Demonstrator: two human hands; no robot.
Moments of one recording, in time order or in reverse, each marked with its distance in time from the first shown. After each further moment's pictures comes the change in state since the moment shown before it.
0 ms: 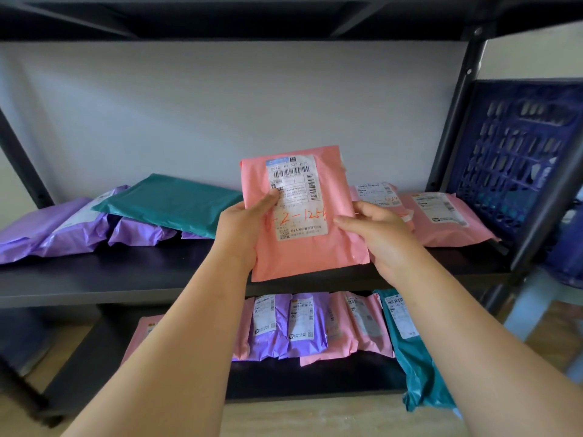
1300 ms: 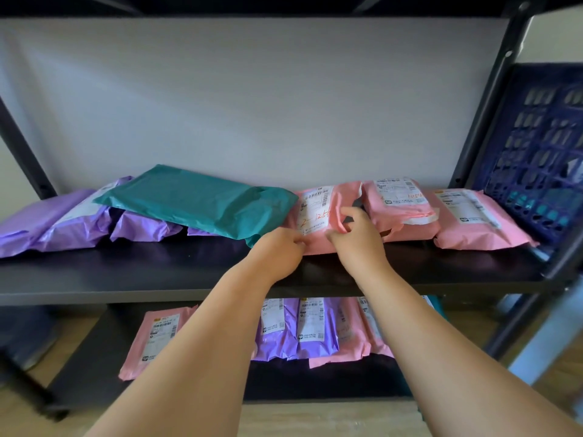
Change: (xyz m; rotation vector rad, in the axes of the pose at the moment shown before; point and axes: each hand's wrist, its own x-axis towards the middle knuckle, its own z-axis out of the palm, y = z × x) left_hand 0.018 -0.033 0.001 1.200 -0.305 0.184; right_hand 0.045 0.050 0.049 -0.549 0.211 -0.003
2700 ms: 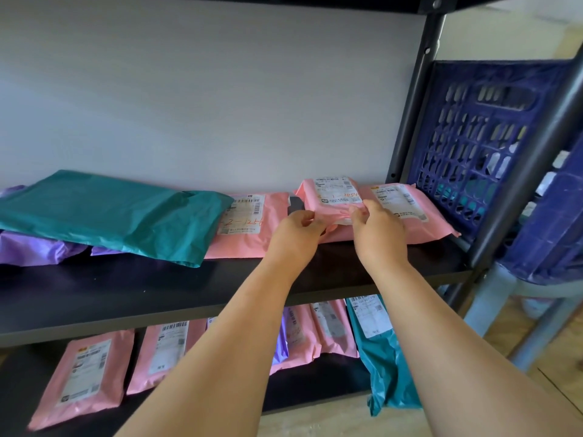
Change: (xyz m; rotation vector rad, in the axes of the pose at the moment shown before) left_hand 0.041 0.100 0.073 -0.613 0.035 0.018; right_hand 0.038 0.062 -0.099 -0.470 0.298 -0.034
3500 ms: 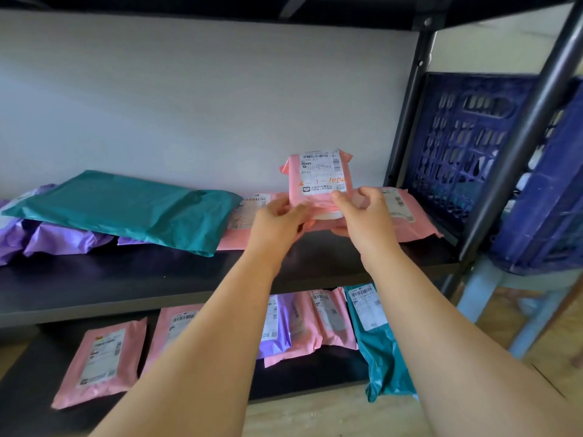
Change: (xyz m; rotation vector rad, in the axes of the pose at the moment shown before) left_hand -0.021 0.002 -0.030 -0.369 0.080 0.038; right_hand -0.020 -0.031 -0.021 0.787 -0.089 0.203
